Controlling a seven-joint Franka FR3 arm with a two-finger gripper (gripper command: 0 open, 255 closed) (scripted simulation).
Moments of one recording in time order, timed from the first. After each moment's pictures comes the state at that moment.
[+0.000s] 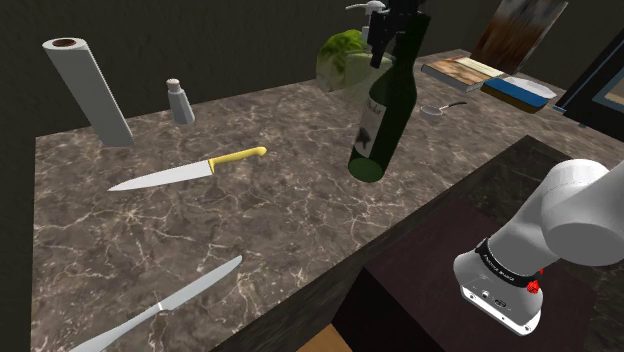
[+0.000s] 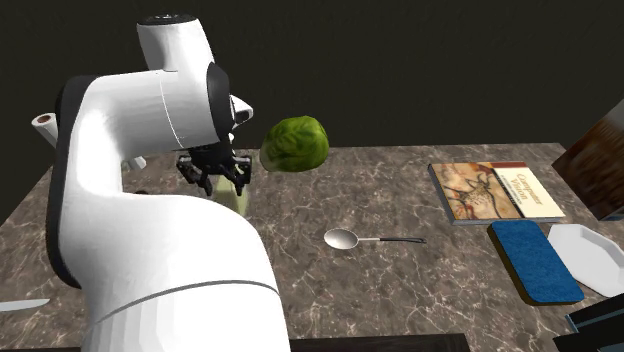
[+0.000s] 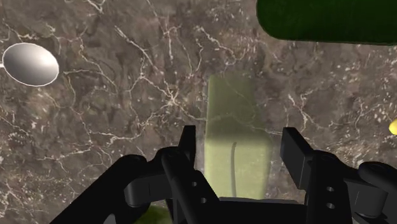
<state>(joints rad) 0.22 -0.29 -0.01 -1.90 0.03 1.60 0.30</state>
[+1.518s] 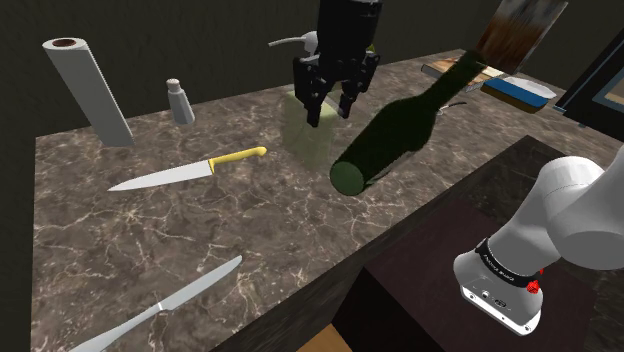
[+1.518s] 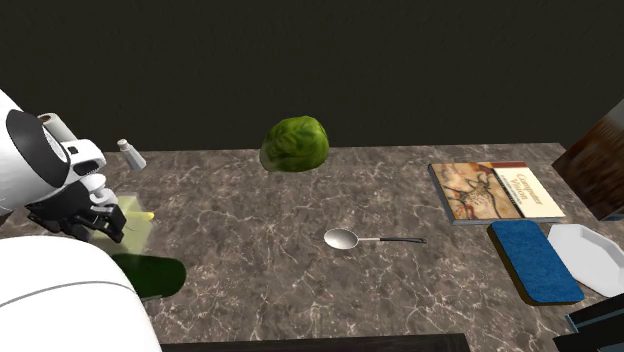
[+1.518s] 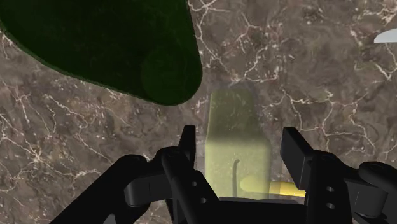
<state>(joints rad) 0.40 -0.18 0.30 -1.83 0.08 1.67 0.77</state>
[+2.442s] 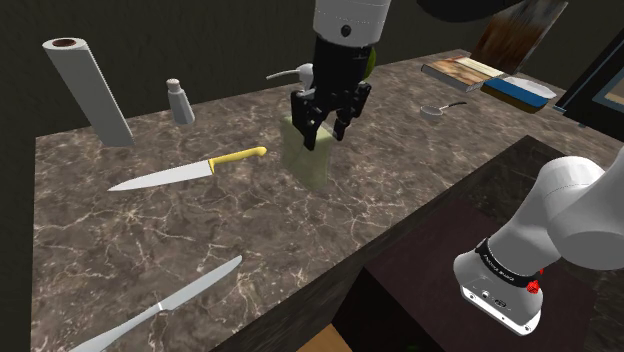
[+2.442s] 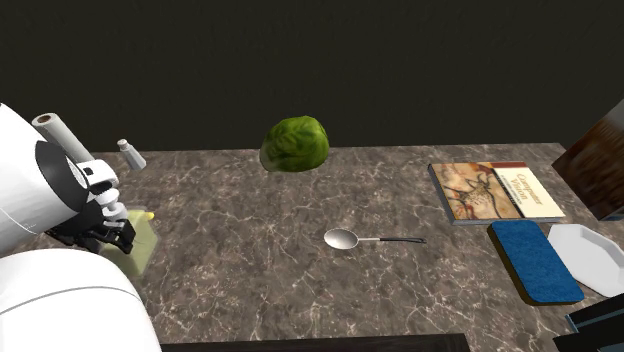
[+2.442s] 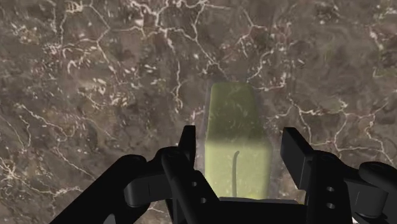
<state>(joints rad) 0.40 -0.20 0.31 -1.97 0.09 1.80 0.76</state>
